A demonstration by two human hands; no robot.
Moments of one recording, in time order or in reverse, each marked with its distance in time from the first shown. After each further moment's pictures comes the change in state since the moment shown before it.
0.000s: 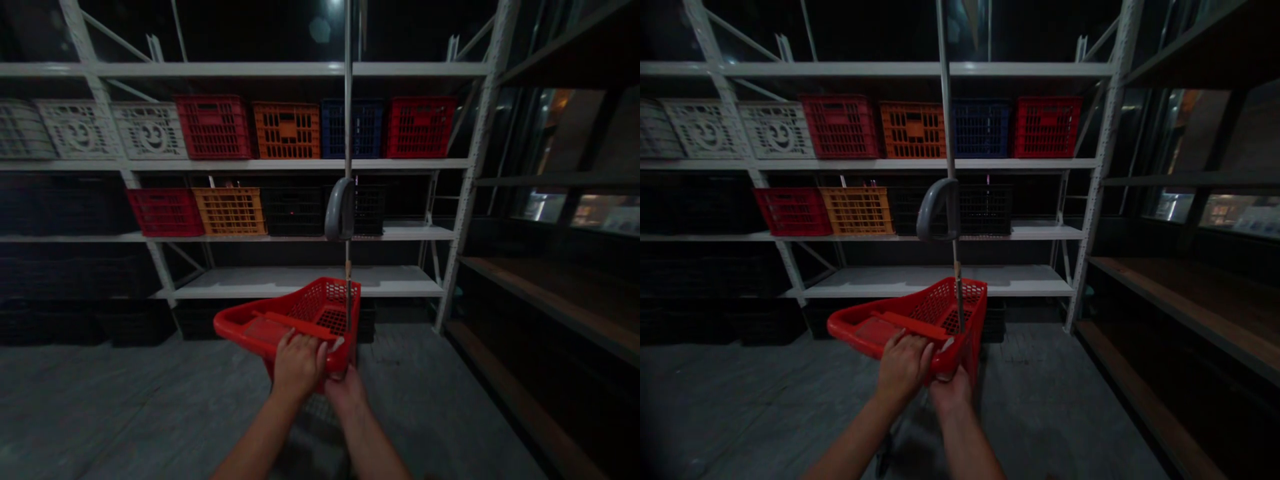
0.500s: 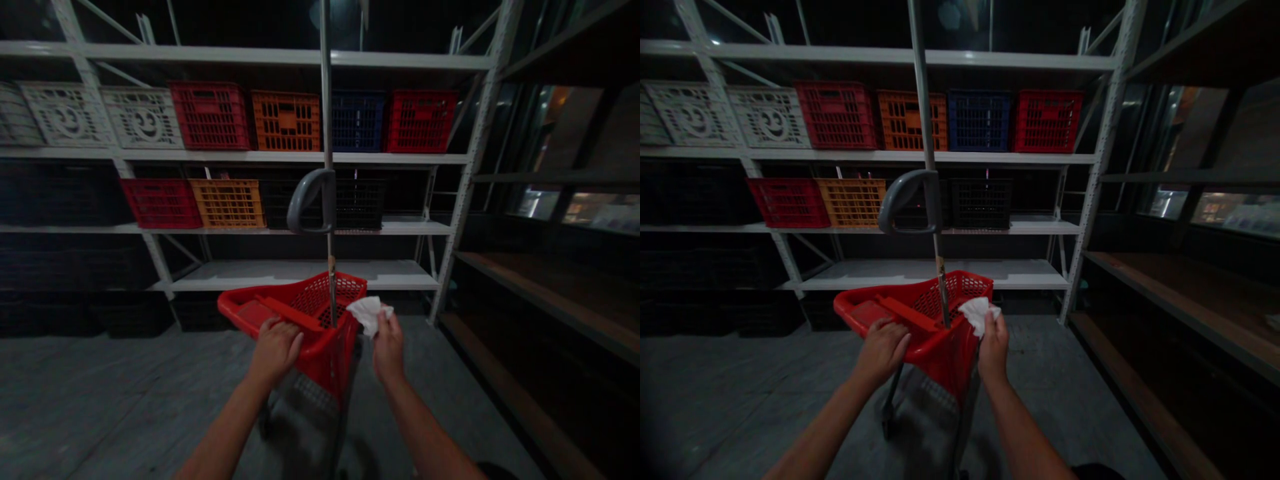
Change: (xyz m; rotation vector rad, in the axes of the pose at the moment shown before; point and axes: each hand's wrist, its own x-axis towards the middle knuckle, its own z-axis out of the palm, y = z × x) left_hand -0.005 -0.051 -0.023 -0.072 -0.140 0.096; right_hand -0.022 -0.093 -0.001 -0.408 0.324 -0.417
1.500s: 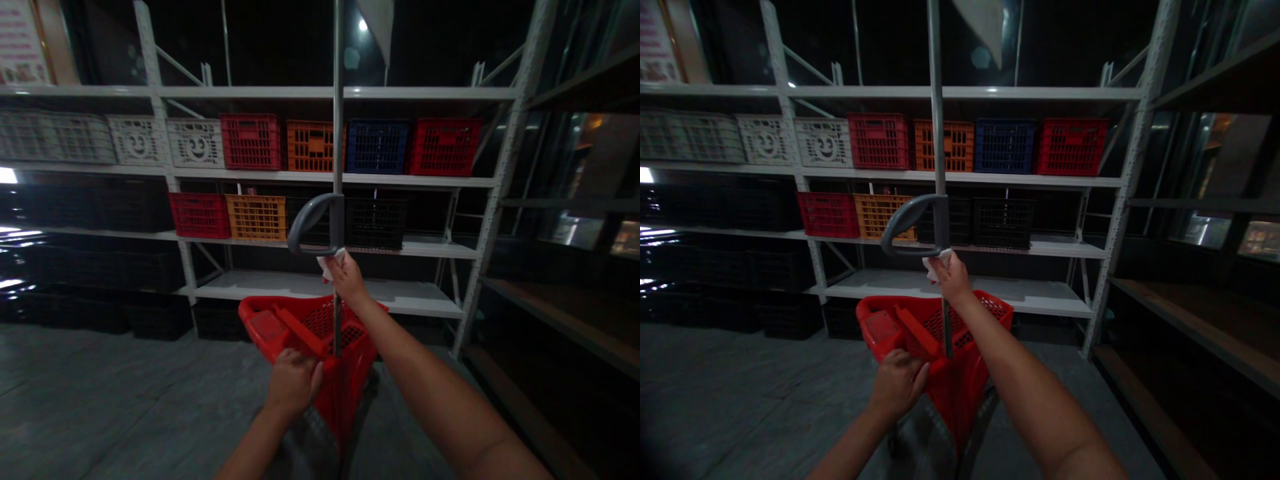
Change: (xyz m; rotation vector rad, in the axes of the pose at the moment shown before) left_hand -0.018 -0.002 0.009 0.185 0.100 -0.067; right_hand 0.081 -0.066 0.174 -0.259 -0.679 -0.405
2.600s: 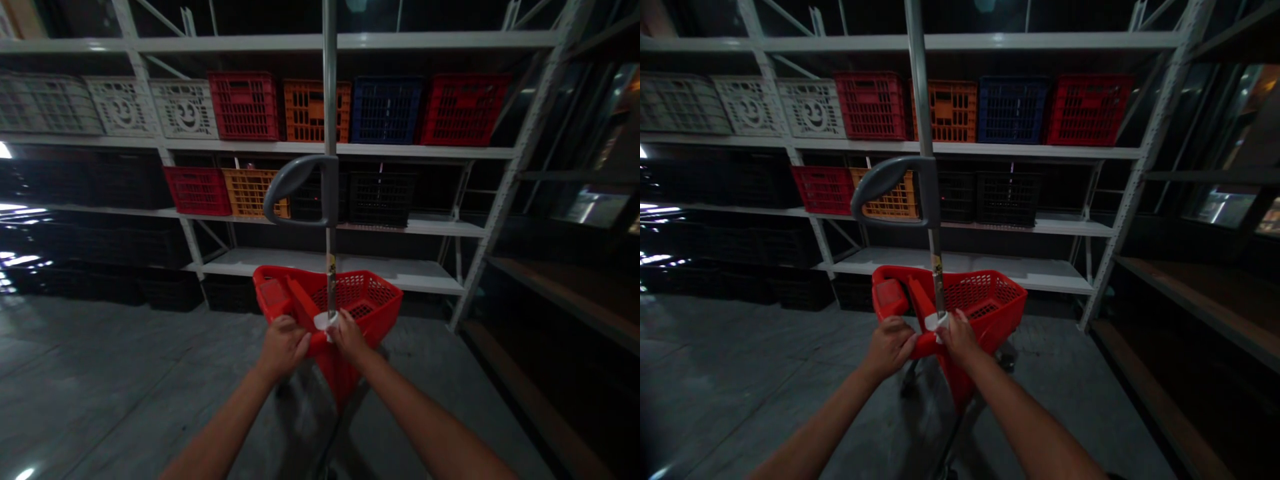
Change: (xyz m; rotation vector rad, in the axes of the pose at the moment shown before) left_hand -0.003 -0.034 -0.005 -0.133 0.119 0.198; right_hand -0.172 0.113 0.019 -0.474 -0.246 -0.008
